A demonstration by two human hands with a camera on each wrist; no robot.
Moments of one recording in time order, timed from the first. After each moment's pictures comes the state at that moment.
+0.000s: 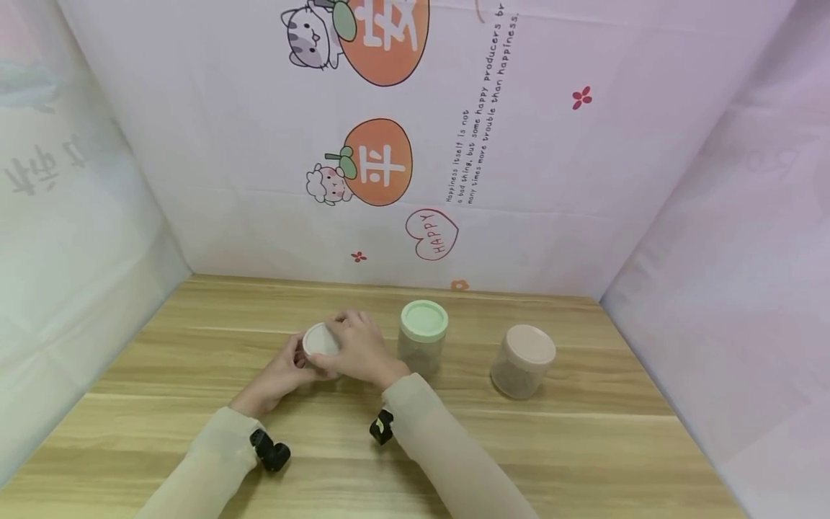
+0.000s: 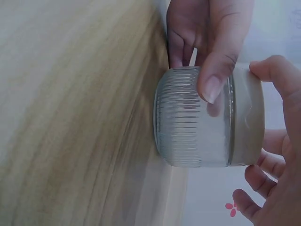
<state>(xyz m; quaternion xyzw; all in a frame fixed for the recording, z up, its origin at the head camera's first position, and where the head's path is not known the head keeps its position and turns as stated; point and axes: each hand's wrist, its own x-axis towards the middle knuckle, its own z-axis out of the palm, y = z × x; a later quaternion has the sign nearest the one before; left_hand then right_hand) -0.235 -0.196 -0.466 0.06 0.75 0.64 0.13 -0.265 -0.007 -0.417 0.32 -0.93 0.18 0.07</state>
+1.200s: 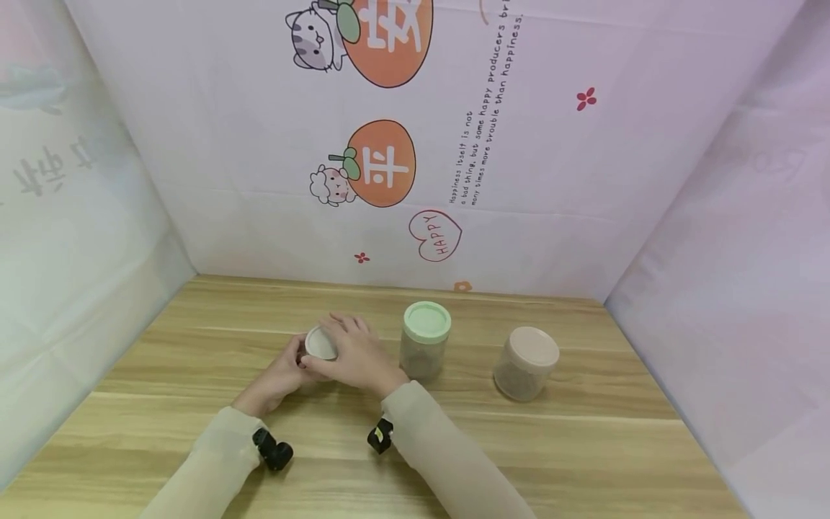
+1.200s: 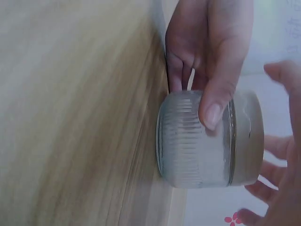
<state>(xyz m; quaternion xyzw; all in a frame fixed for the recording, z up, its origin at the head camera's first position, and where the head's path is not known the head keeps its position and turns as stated) -0.237 -0.196 -0.464 0.06 0.76 0.64 0.11 -0.256 -0.010 -0.418 0.33 -0.91 0.23 0.06</state>
